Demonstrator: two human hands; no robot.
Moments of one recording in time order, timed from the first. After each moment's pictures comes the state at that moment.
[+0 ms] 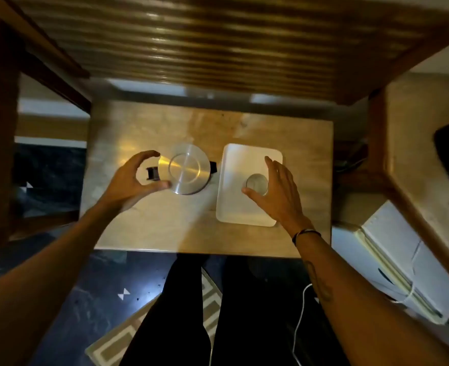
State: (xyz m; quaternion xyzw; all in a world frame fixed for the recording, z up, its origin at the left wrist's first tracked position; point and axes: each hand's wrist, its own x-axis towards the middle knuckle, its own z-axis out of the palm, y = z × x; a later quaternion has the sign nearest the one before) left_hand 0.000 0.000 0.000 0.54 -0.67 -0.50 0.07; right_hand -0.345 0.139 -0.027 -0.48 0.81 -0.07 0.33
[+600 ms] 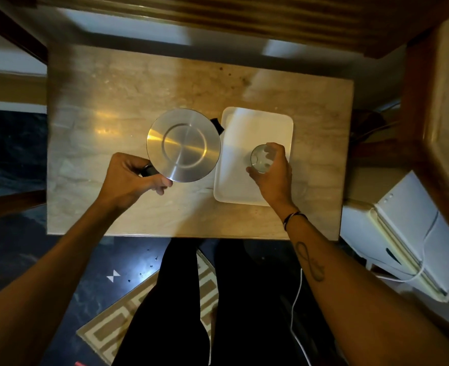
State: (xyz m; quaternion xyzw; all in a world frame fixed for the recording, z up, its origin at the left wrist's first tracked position) left_hand -0.011 0.043 -0.074 0.47 -0.61 -0.60 0.20; right_hand -0.323 0.156 -0.138 -0.31 0.85 -0.26 0.34
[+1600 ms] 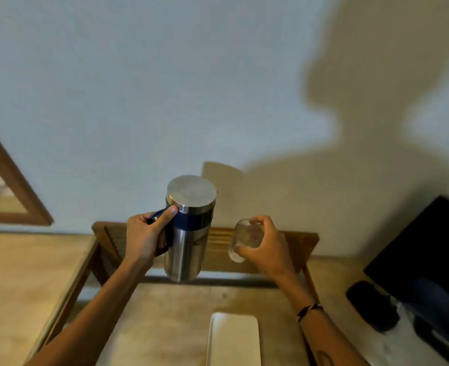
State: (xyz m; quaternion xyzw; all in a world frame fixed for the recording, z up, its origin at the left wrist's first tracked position) left_hand -0.096 -0.044 0.381 0.44 -0.52 -0.53 0.50; right_hand -0.365 0.067 0.363 -0.52 0.71 -0.43 0.22
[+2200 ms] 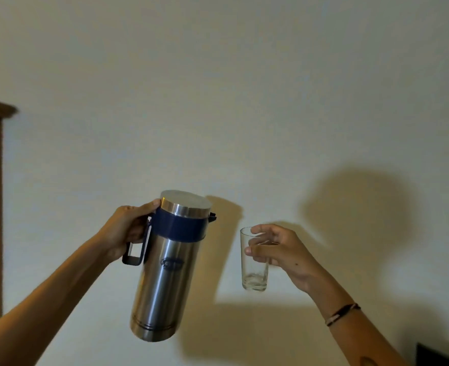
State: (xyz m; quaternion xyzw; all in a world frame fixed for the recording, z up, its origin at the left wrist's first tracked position) left_hand -0.067 -0.096 0.787 0.24 -0.68 -0.49 0.49; right_hand -0.409 0.068 0.739 -0.55 0.52 -0.61 0.24
